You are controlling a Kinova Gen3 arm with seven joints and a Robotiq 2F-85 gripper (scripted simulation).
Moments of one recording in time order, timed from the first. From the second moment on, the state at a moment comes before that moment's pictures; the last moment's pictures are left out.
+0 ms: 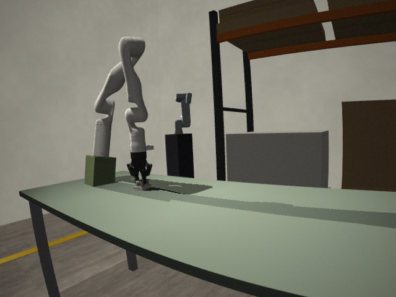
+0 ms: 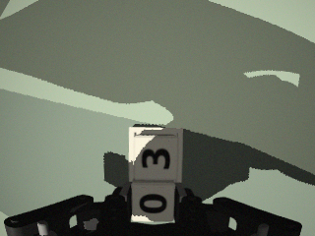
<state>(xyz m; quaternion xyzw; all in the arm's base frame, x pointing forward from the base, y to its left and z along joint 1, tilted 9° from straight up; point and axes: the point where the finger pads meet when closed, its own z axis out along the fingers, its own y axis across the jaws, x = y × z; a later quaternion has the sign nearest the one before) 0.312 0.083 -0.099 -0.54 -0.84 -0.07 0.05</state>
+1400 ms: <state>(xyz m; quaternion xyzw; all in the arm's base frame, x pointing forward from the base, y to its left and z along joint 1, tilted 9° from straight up) 0.312 0.083 -0.099 -0.54 -0.84 -0.07 0.05</state>
